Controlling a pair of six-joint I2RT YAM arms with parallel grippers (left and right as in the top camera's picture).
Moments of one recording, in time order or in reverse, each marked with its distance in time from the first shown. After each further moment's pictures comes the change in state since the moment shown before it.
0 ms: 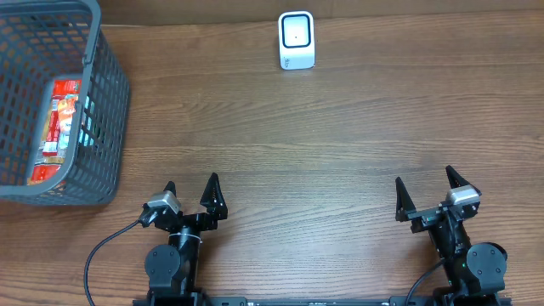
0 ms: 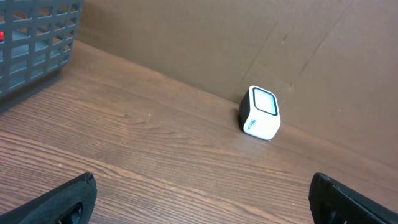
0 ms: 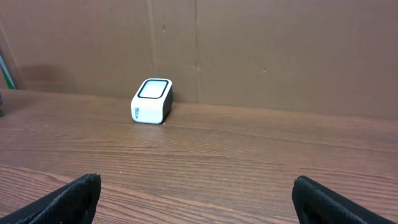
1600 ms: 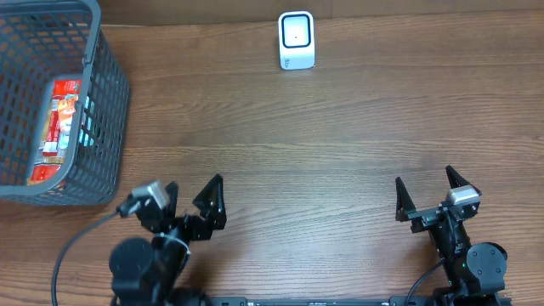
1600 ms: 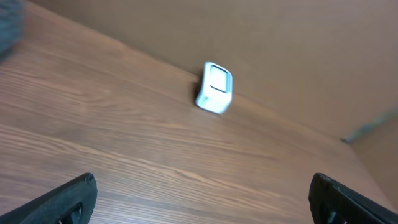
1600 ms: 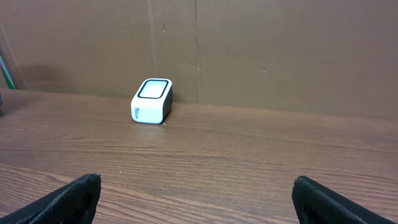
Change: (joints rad) left arm 0.000 0.270 0.567 -0.479 0.200 -0.082; right arm 0.000 0.000 0.000 0.000 0.000 0.000
